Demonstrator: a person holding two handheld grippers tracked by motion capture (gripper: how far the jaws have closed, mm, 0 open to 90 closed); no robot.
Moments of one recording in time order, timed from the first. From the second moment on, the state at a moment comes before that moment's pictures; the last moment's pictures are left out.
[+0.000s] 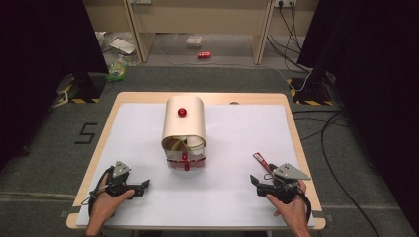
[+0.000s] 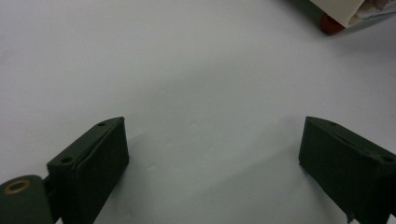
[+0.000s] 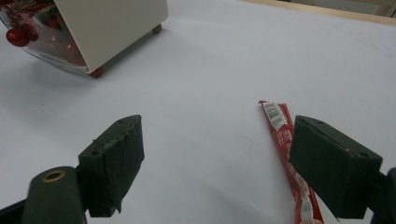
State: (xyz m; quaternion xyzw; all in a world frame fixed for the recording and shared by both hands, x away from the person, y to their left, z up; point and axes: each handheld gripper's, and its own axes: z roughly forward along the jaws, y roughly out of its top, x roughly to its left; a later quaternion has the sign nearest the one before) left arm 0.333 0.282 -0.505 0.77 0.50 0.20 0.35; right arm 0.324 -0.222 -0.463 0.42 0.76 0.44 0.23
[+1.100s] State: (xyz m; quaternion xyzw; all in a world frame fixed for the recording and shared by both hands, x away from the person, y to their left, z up) left arm 0.333 0.282 -0.505 0.77 0.50 0.20 0.35; right arm 0.301 -0.254 -0.468 0.45 0.76 0.42 0.23
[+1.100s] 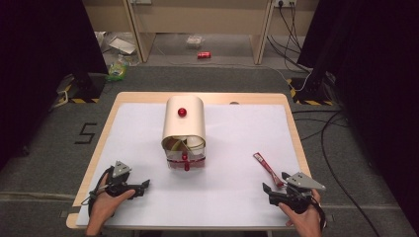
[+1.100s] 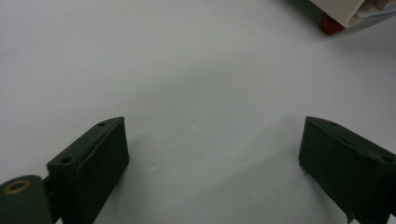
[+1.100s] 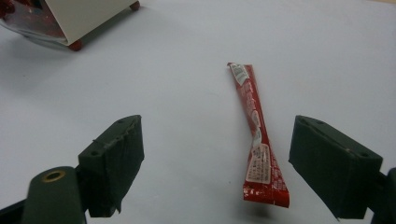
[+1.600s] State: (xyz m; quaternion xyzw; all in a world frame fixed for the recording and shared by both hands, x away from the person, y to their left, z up) left arm 0.333 0.282 -0.505 0.77 0.50 0.20 0.35; right arm 0.295 -0.266 -0.473 0.46 0.76 0.40 0.22
